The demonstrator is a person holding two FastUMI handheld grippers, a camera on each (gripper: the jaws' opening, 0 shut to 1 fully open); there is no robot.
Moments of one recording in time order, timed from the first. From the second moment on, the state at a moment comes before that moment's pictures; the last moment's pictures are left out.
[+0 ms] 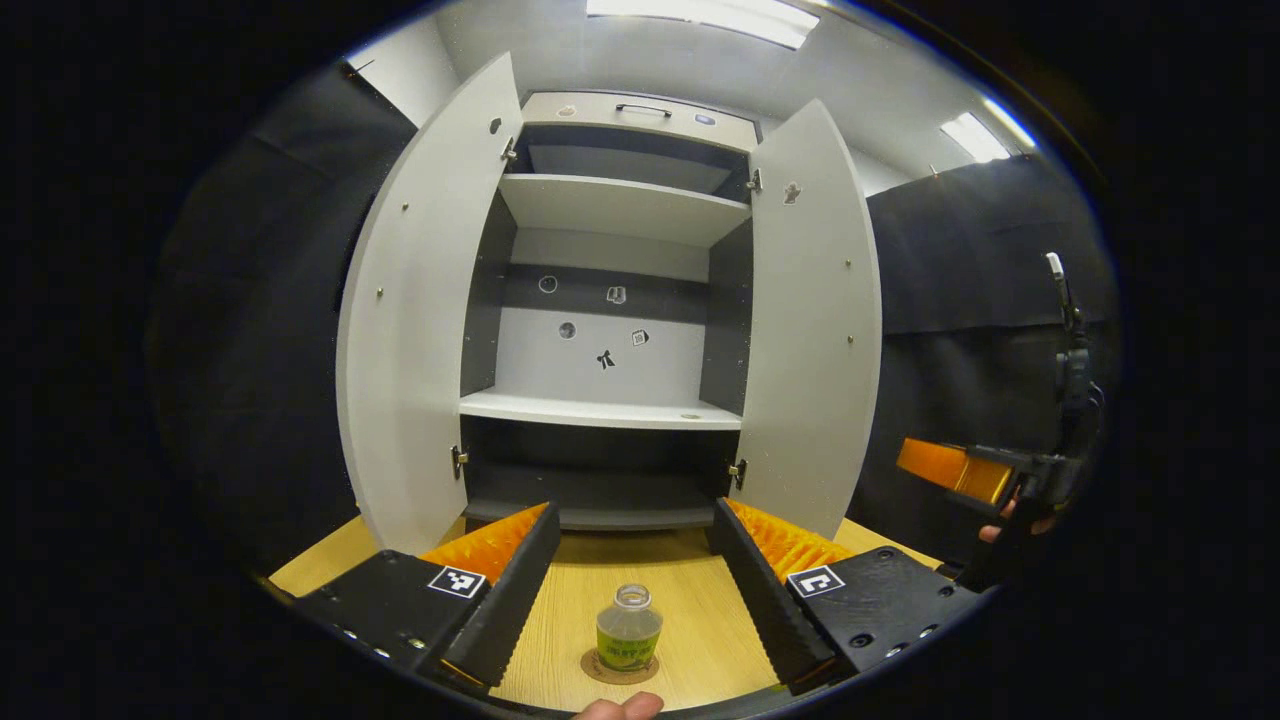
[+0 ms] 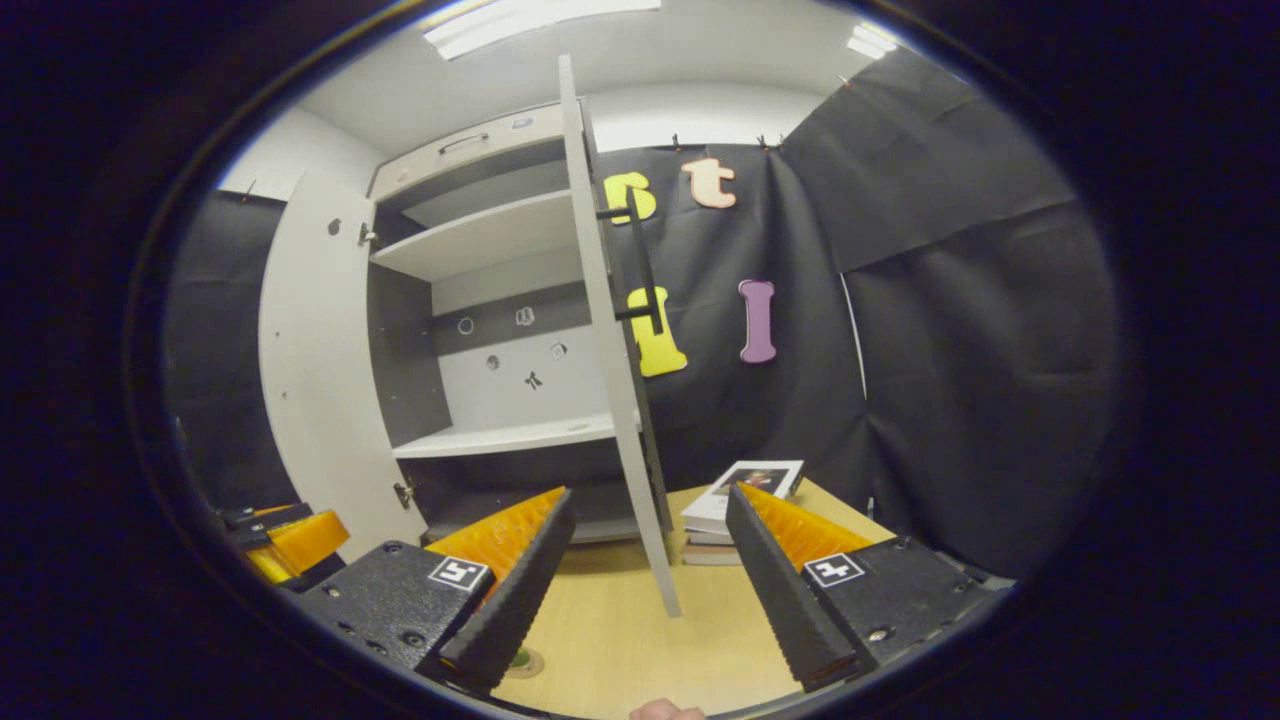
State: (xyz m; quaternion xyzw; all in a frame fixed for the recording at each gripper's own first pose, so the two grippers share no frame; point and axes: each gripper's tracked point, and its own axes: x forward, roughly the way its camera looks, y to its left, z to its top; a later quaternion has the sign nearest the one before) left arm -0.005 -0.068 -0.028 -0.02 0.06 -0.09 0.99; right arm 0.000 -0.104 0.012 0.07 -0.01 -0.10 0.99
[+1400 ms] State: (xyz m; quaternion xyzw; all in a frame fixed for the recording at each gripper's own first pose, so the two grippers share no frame) left arm 0.001 -0.022 -0.032 -0.04 0.03 0.00 1.00; right arm 0.095 -0.155 0.134 0.01 -0.05 -0.13 0.99
